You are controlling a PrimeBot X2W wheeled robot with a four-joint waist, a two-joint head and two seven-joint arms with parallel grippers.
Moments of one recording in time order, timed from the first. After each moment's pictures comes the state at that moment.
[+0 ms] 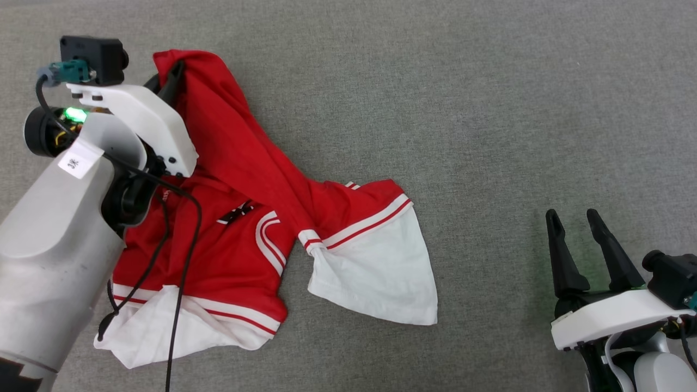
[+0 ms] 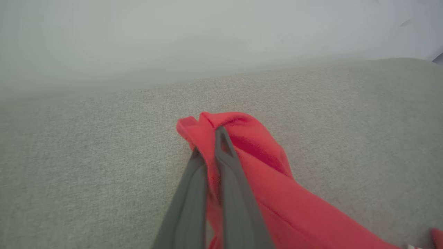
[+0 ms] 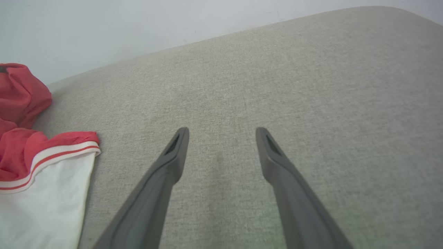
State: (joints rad) left arm -0.92 0.55 -0.68 0.52 -0.88 0.06 0.04; right arm -0.08 -0.05 -0.04 0.00 0.30 0.13 -0.04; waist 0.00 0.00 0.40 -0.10
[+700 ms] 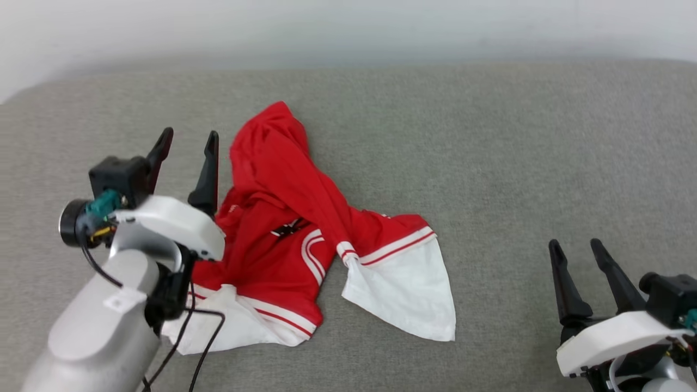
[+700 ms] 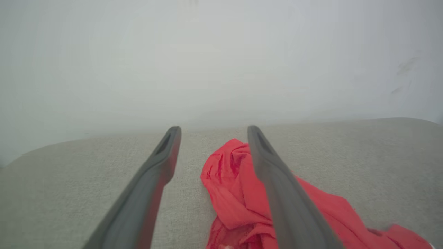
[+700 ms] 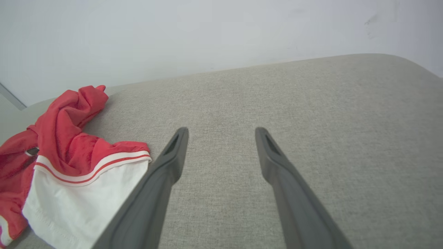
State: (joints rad) left arm -0.61 0.50 -0.60 0.38 -0.76 0.18 -0.26; right arm -0.01 -0.05 -0.06 -0.03 0.24 0.13 0.02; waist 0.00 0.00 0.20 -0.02
